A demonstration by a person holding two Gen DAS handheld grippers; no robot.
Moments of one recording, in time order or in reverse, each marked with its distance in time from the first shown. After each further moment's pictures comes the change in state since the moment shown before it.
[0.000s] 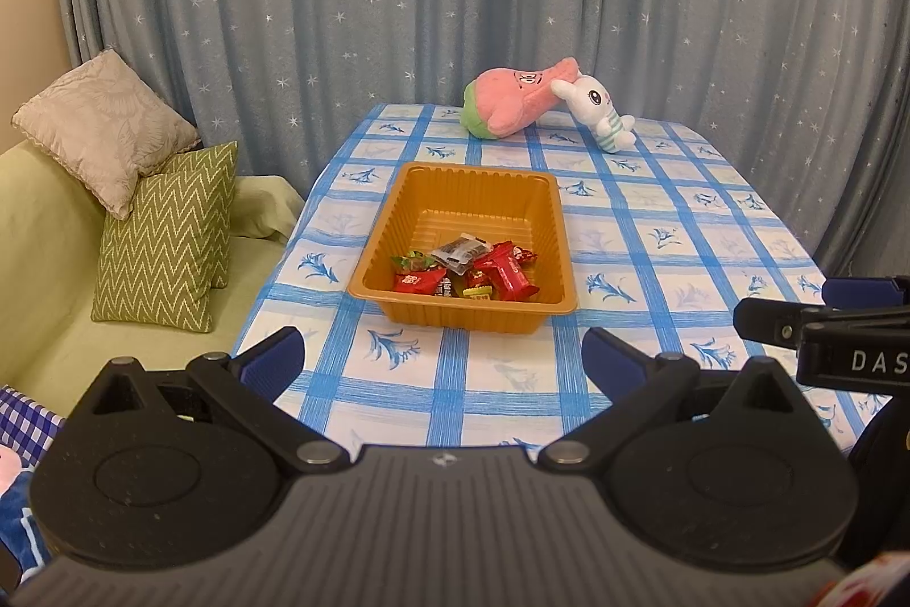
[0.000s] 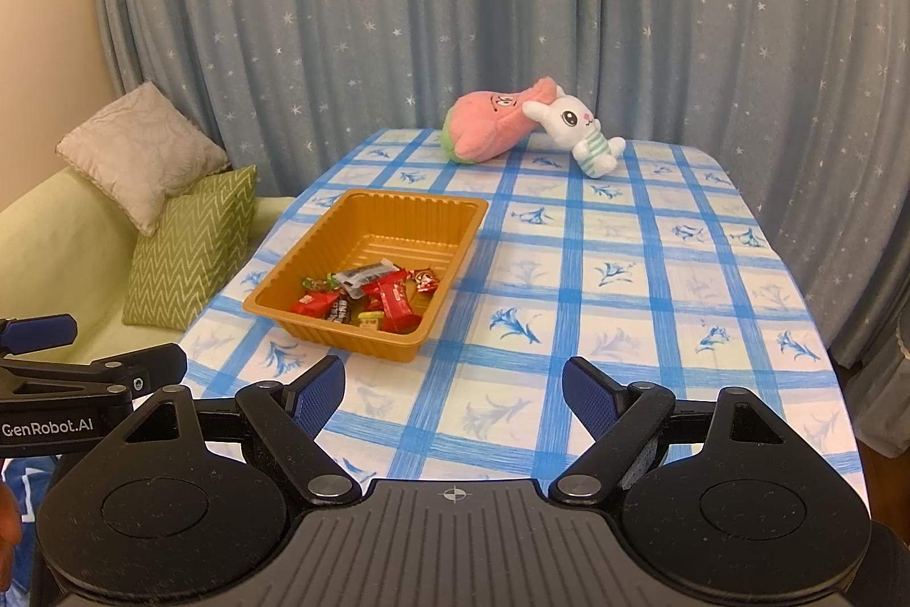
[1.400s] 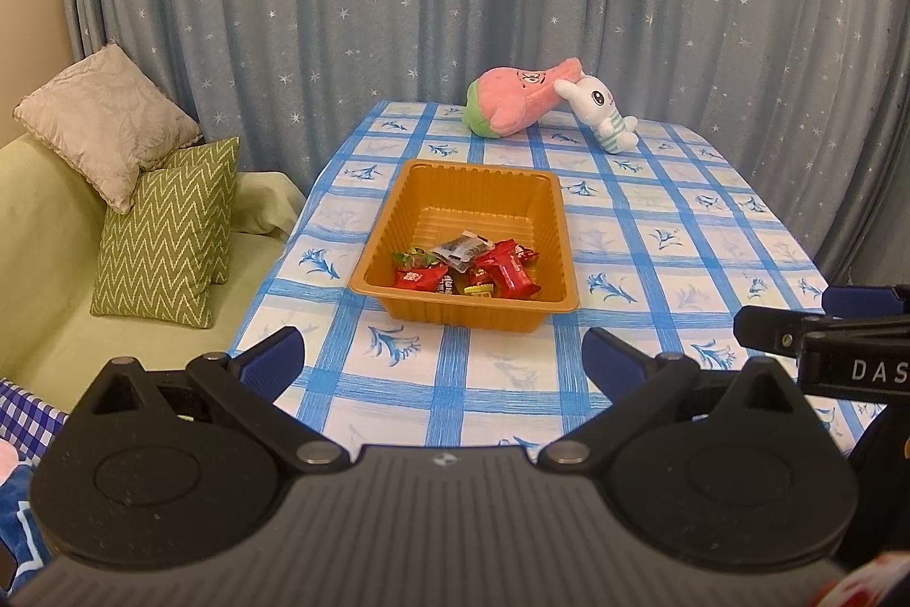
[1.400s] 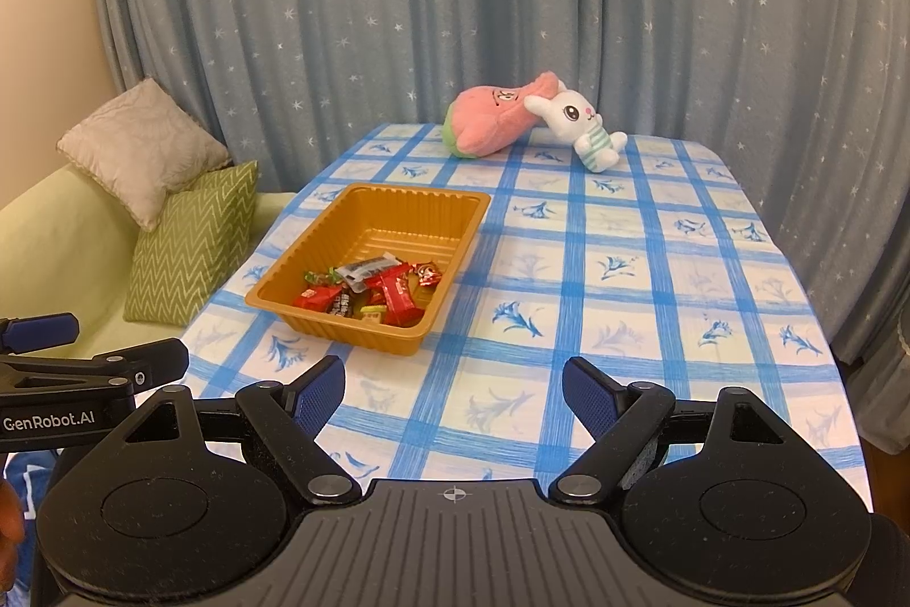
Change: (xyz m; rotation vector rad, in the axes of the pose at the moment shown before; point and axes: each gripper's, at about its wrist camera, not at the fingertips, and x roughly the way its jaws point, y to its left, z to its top) left arm 0.001 0.000 -0.004 -0.008 0.000 0.003; right arm 0.000 0.002 -0.002 -0.002 0.005 0.000
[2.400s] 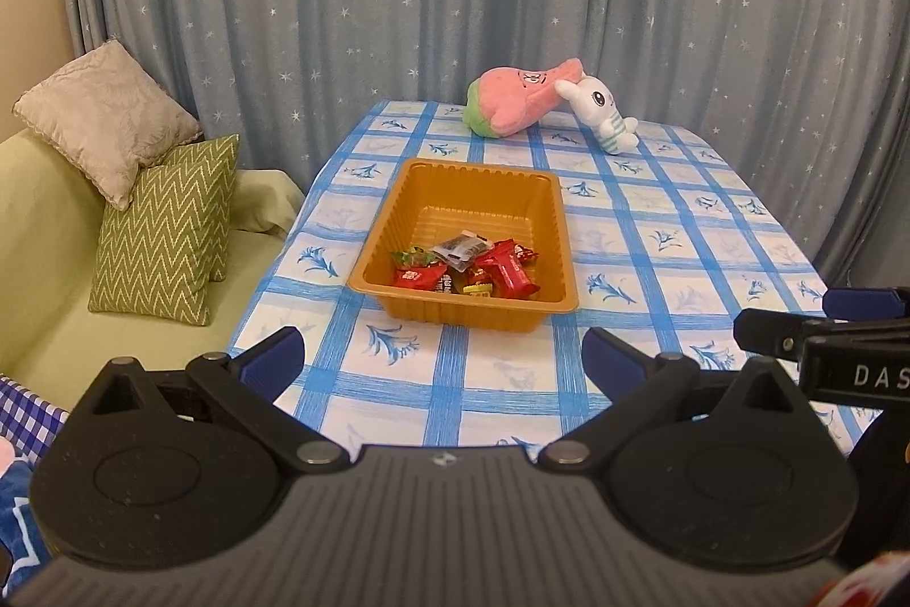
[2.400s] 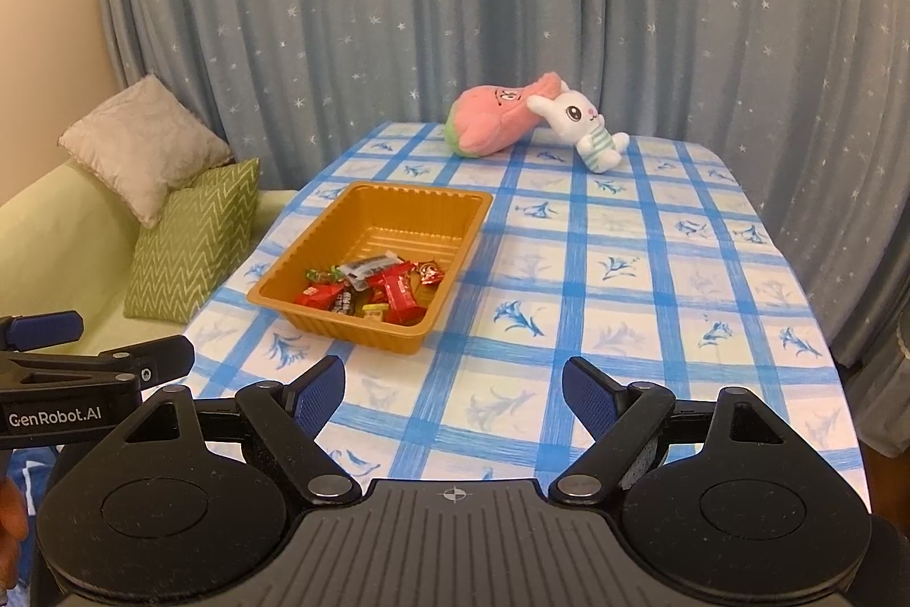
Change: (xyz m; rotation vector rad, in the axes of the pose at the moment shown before) left arm 0.000 -0.002 -0.001 -0.007 0.000 -0.003; right arm -0.001 0.002 0.000 -0.002 -0.001 -0.002
